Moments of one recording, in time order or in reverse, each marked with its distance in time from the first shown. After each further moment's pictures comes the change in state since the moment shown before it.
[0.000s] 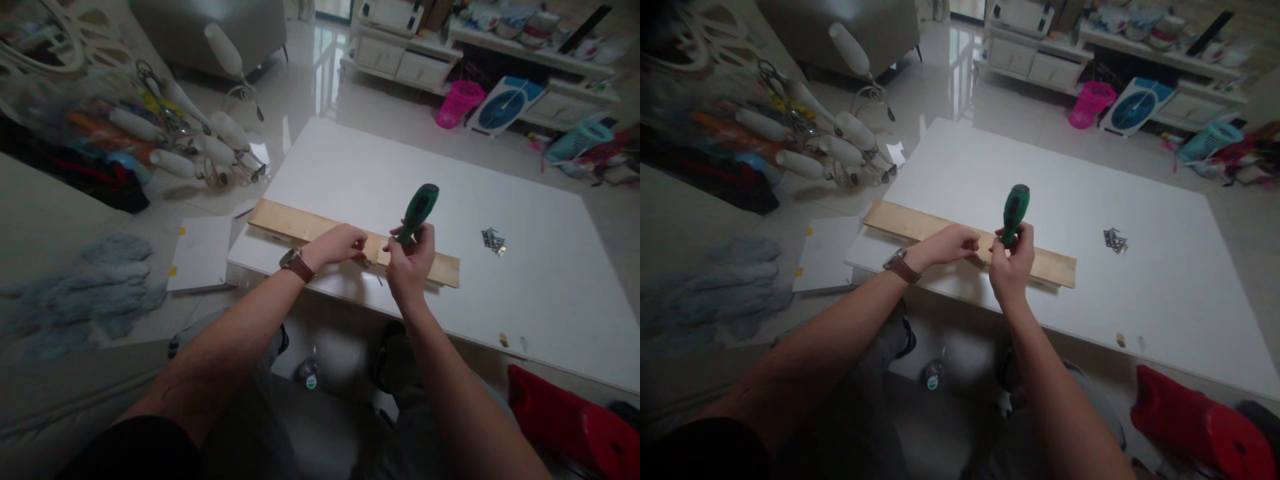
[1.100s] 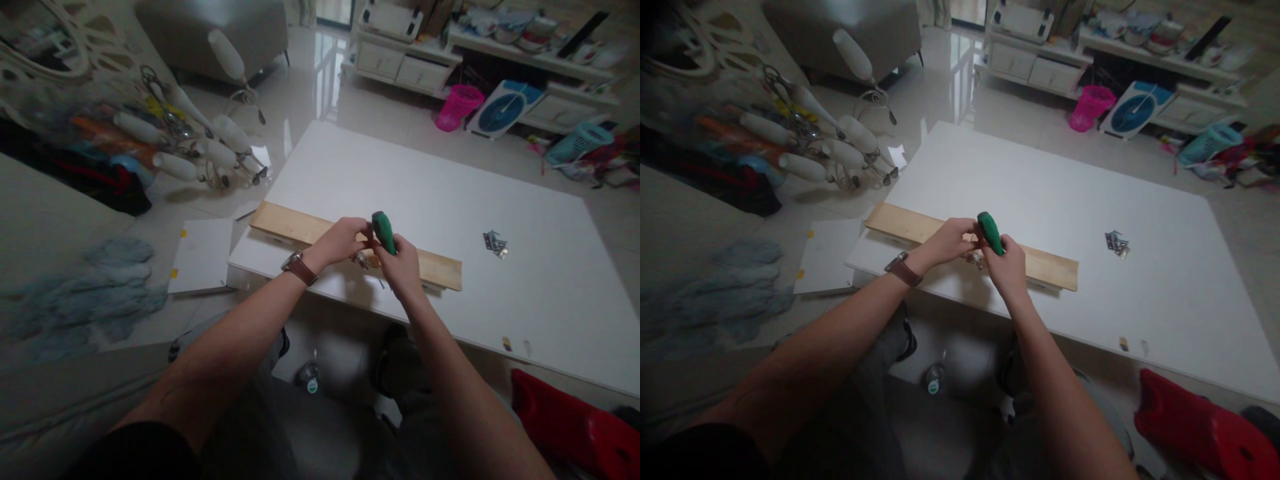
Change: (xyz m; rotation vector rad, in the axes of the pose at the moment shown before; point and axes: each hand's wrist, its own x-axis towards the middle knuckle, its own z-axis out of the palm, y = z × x) left_hand 0.003 0.001 -0.003 -0.186 0.286 0.108; right_hand 0.010 0.011 -0.002 -0.345 -0.282 0.270
